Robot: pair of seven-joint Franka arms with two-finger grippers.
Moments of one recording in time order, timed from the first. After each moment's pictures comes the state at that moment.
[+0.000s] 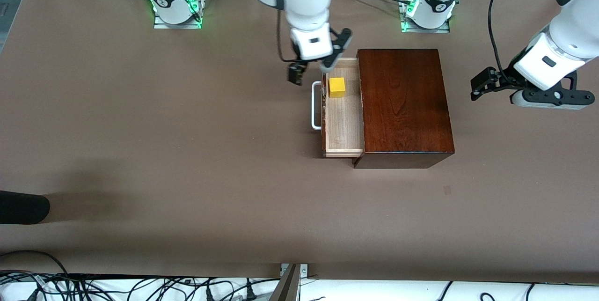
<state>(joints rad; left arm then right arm) -0.06 0.01 -0.06 -1.69 -0.01 1.73 -0.08 0.98 0.53 -0.05 -1.31 -0.05 1.90 -0.18</state>
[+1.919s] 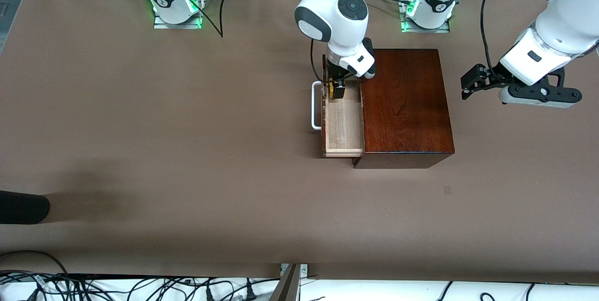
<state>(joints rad) -0.06 0.01 -0.09 -1.69 -0.01 1.75 -0.08 1.04 0.81 -0.03 -1.16 -0.05 1.99 -0.60</state>
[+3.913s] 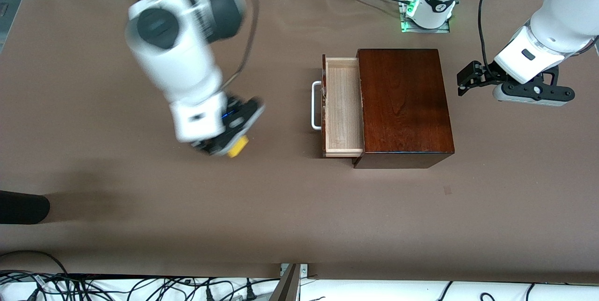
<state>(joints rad) -0.06 0.01 -0.11 -1.68 -0.01 1.71 -0.08 0.58 0.59 -0.23 -1.06 0.14 1.77 -0.51</state>
